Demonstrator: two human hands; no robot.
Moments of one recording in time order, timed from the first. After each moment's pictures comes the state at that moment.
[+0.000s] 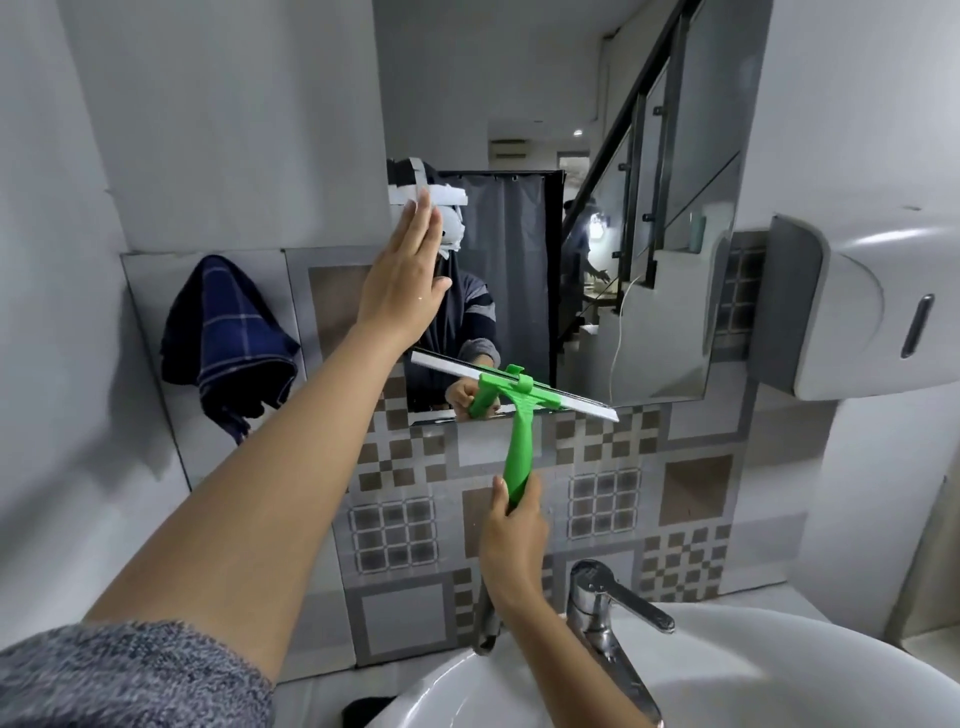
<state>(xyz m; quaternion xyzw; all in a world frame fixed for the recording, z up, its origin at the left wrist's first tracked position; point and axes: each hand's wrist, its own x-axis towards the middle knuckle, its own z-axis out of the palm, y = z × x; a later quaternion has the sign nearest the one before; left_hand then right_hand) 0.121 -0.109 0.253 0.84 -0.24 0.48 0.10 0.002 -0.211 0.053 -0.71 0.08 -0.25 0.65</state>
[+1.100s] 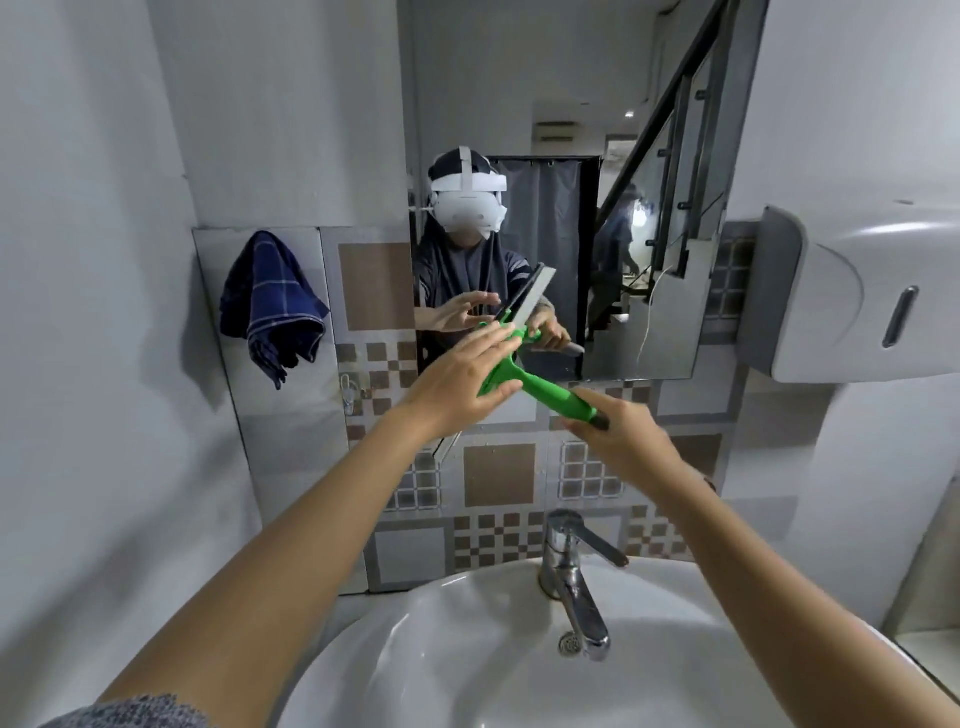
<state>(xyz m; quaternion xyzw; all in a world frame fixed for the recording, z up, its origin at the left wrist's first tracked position) 0.014 -0.150 0.160 0.88 -0.35 0.31 0.11 -0.038 -0.359 0.128 -0.93 -0.11 -0.19 0.29</state>
